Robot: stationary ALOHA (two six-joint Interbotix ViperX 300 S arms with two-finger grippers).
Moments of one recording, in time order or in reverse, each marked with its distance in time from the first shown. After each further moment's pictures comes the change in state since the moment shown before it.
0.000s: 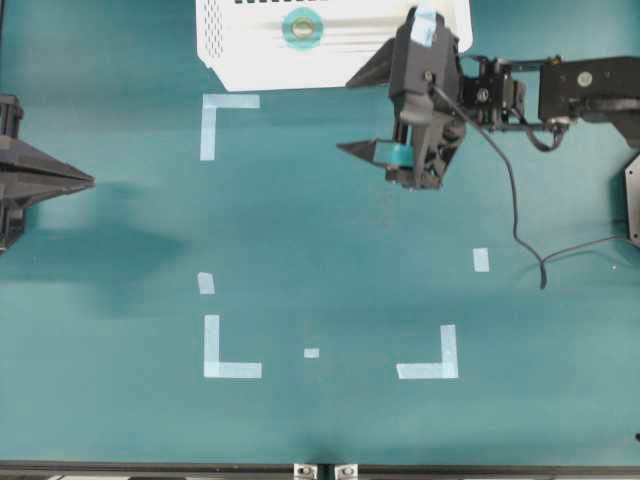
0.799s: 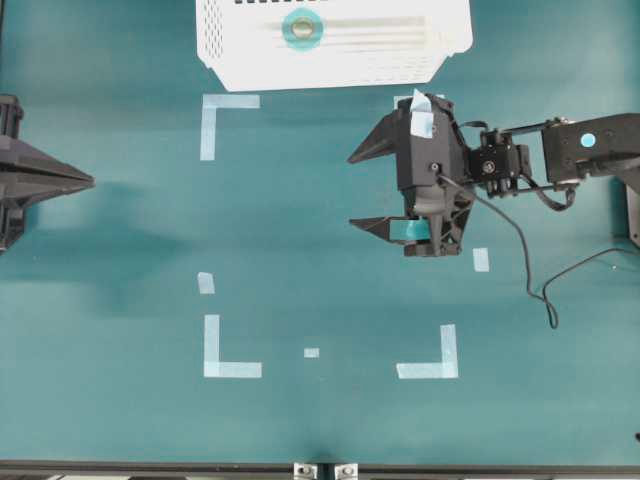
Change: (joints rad) left arm 0.000 0.000 0.000 0.000 0.000 0.000; right arm 0.153 0.000 0.043 0.000 -0.003 0.000
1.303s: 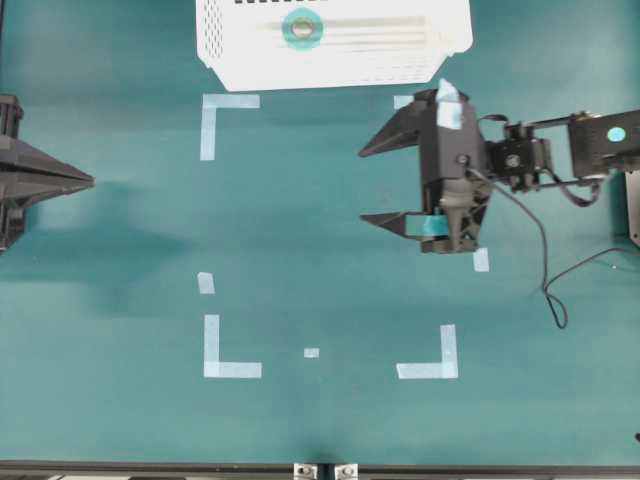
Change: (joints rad) left arm 0.000 0.000 0.000 0.002 0.000 0.000; right arm -0.002 -0.098 0.051 0.000 -0.002 0.000
